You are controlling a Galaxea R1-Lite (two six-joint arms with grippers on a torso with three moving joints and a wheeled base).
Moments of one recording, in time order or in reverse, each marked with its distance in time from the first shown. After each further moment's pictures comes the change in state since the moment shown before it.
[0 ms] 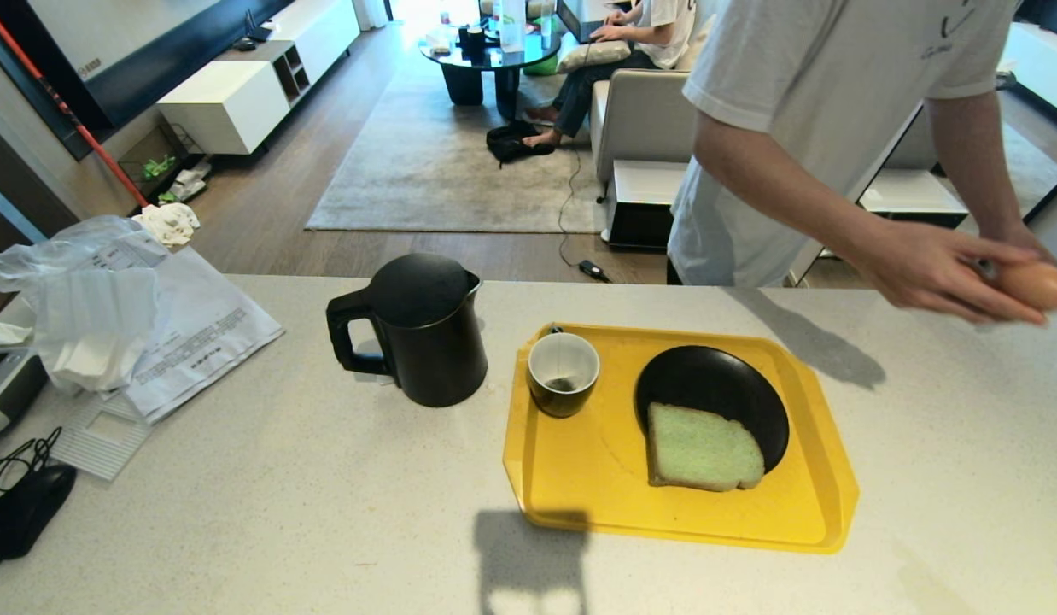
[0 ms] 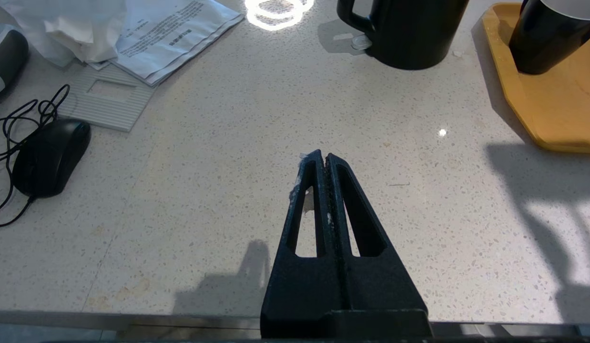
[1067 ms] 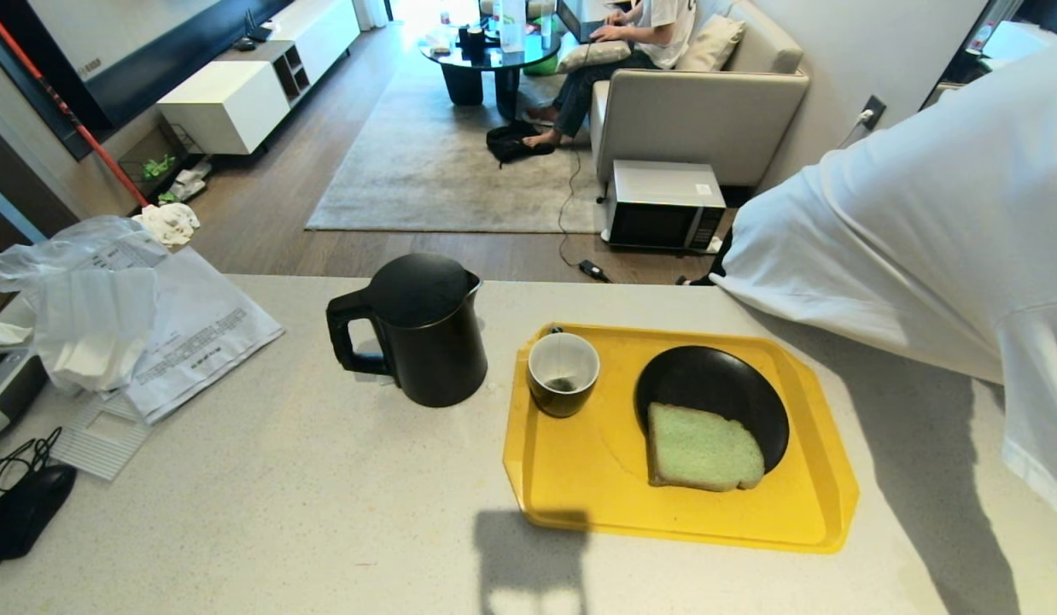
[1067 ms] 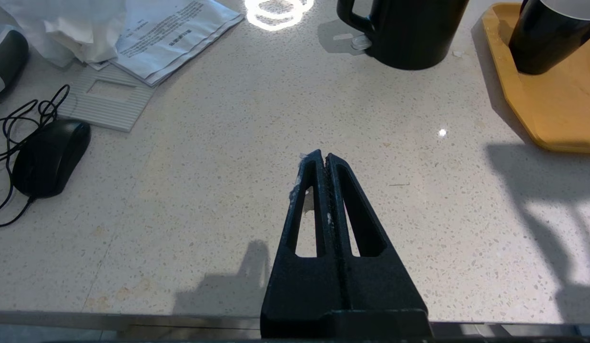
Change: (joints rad) left arm 0.000 0.000 0.000 0.000 0.000 0.000; right arm 0.000 0.000 -0.001 0.000 0.000 0.000
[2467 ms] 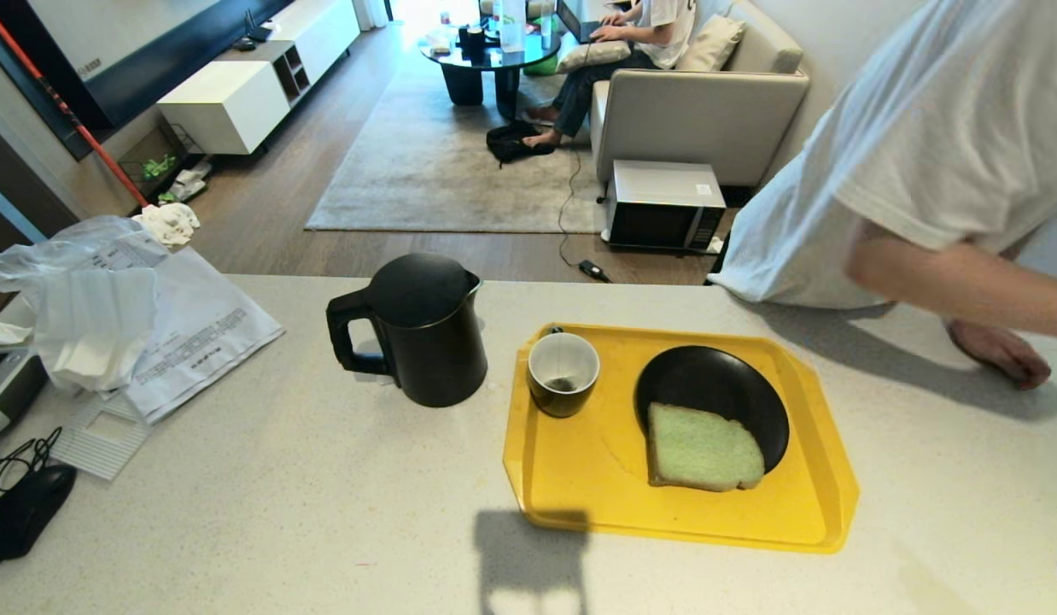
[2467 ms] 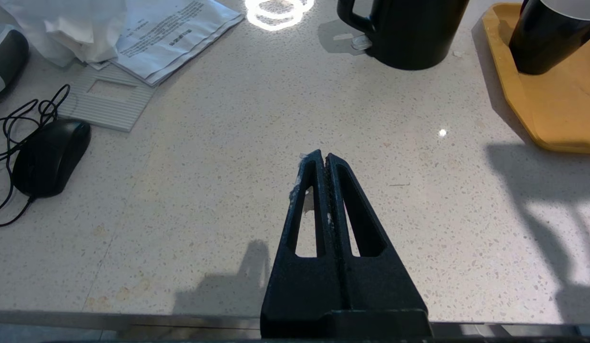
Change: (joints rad) left arm 0.000 0.000 0.000 0.000 0.000 0.000; right arm 0.000 0.000 0.001 -0.003 -0.002 0.006
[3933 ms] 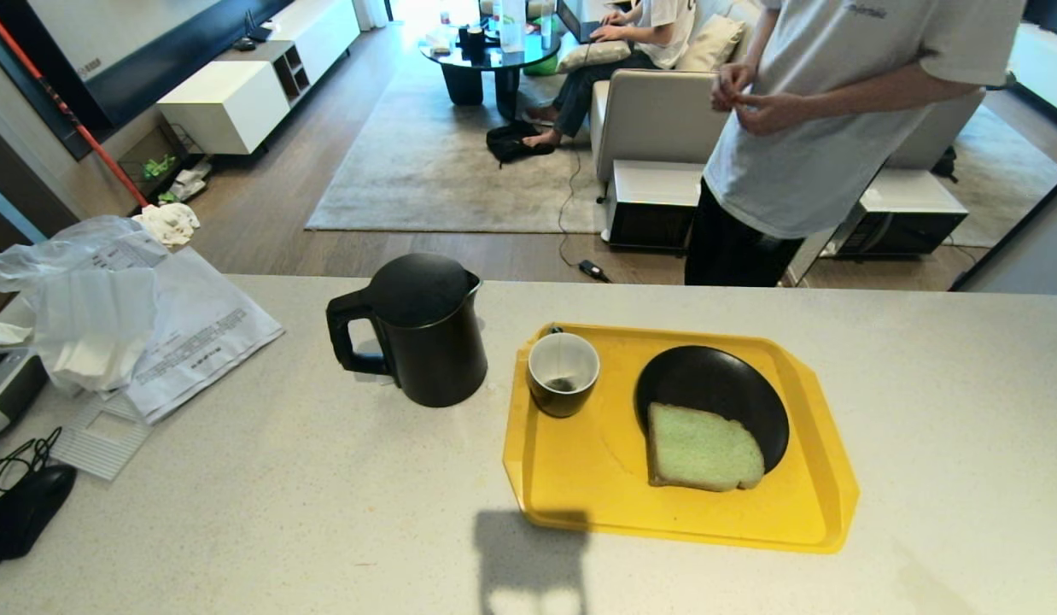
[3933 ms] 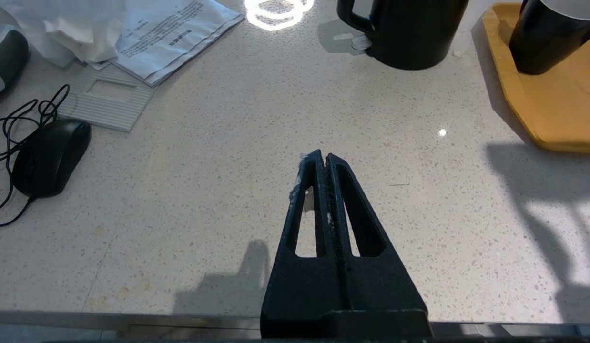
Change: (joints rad) left arm 0.000 0.000 0.000 0.000 0.000 0.001; right arm 0.000 0.004 -0.128 0.123 0.046 -0.003
